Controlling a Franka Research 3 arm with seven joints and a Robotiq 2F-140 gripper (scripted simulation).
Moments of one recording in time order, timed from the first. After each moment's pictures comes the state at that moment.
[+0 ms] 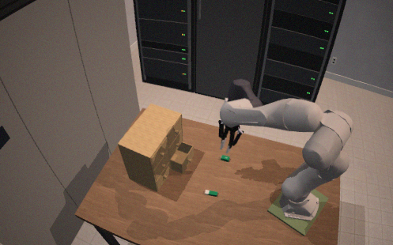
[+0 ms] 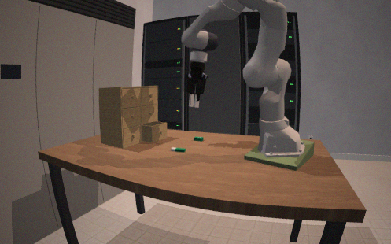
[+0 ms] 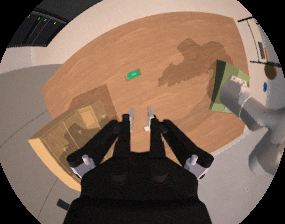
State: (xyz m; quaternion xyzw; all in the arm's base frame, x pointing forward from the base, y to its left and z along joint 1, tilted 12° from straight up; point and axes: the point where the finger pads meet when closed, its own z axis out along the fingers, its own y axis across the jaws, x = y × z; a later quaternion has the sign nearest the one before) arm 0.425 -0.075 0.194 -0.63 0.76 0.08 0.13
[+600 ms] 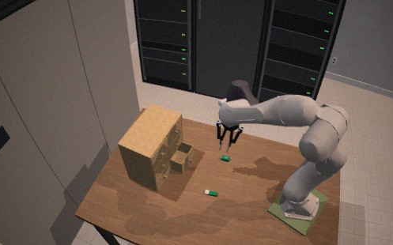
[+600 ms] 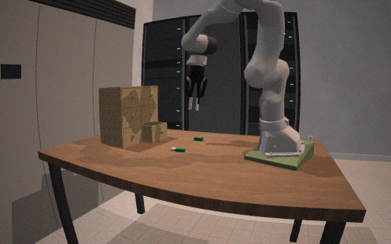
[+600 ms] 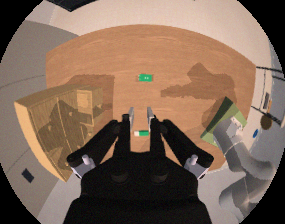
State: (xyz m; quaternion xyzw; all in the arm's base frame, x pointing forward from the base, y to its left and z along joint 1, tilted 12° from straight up) arm 0.437 -0.086 0.175 -0.77 0.62 0.05 0.15
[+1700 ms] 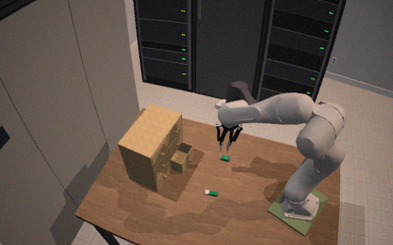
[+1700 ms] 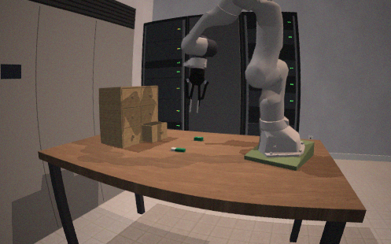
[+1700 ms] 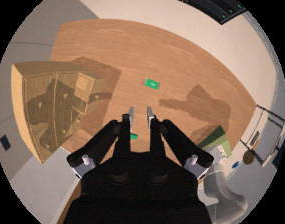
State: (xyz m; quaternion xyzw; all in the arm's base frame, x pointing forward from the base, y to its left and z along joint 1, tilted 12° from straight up) arm 0.442 -0.093 0.160 -0.86 0.49 0.02 0.15
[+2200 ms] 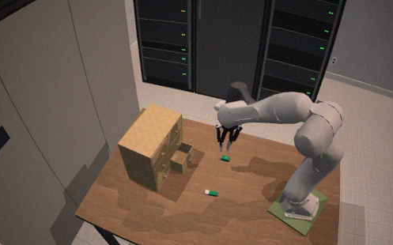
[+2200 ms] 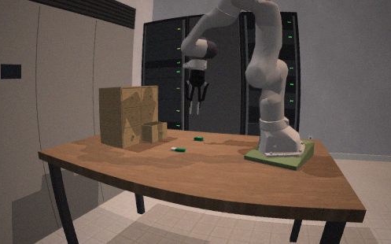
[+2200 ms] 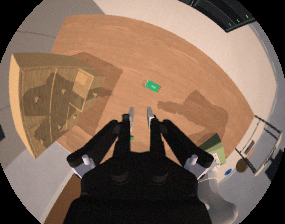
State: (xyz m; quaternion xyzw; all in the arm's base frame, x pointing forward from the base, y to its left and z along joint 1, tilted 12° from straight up) arm 0.444 -0.096 0.150 -0.88 0.45 0.02 0.15
